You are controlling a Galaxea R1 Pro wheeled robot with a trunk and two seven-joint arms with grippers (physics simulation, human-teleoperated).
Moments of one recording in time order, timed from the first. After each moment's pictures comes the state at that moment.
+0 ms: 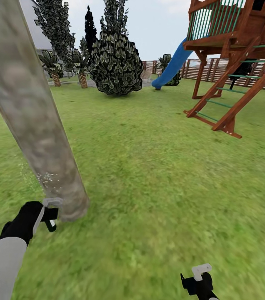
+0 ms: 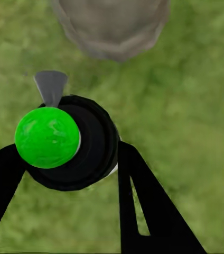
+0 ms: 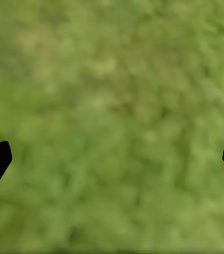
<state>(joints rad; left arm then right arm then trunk) -0.79 0.21 0.25 -0.70 -0.20 0.77 -0.13 -0.50 -0.06 0.12 -0.03 0.09 -0.39 -0.08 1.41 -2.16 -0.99</state>
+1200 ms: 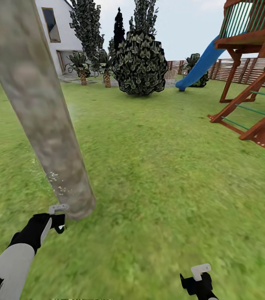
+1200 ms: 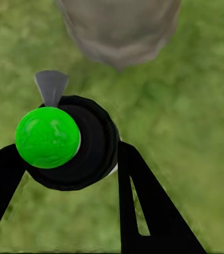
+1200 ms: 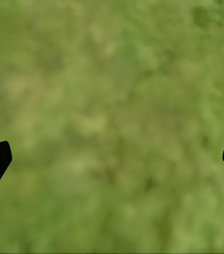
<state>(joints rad) -0.77 0.15 0.32 -0.55 -0.20 0.51 -0.07 -0.50 -0.06 0.12 -0.03 0.09 -0.39 -0.08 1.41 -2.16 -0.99</state>
